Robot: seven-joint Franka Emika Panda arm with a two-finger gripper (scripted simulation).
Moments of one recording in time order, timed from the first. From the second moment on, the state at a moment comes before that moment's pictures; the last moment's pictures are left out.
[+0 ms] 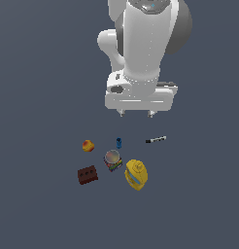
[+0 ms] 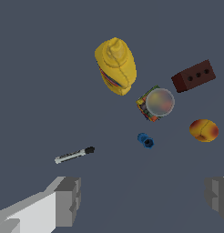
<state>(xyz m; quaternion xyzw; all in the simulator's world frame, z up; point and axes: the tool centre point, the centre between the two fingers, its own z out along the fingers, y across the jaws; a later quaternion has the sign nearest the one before) 0.002 0.058 0.285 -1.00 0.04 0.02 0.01</state>
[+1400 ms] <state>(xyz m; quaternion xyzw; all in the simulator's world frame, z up) -0.014 0.145 0.168 -0.94 0.34 0.02 0.02</state>
